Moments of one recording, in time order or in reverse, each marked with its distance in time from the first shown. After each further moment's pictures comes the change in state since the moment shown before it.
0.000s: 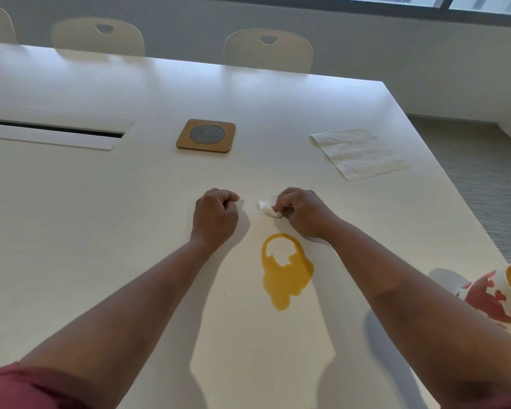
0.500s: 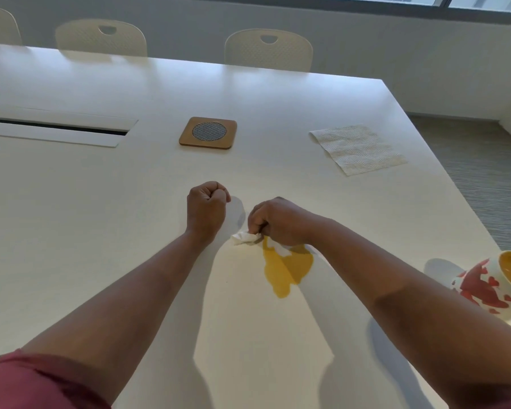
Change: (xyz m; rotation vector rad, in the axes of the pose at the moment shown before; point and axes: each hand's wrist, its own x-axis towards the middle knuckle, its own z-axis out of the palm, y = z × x) left_hand -0.005 0.002 -0.017 -0.351 0.061 -0.071; right_hand -0.022 -0.055 0.009 -0.165 -0.328 -0.291
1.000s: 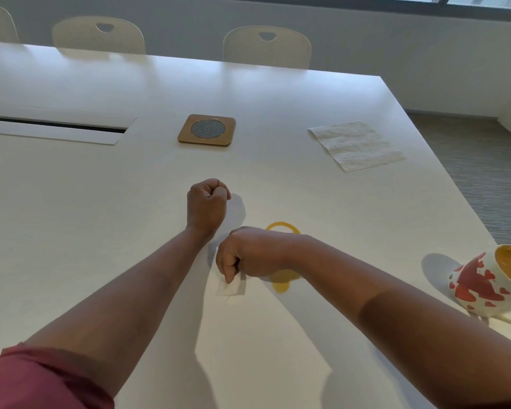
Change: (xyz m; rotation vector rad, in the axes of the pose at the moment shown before) left_hand 0.000 -0.003 0.001 0.025 -0.025 0.025; right_hand -0.014 -0.064 0.024 0.021 -0.291 -0.143
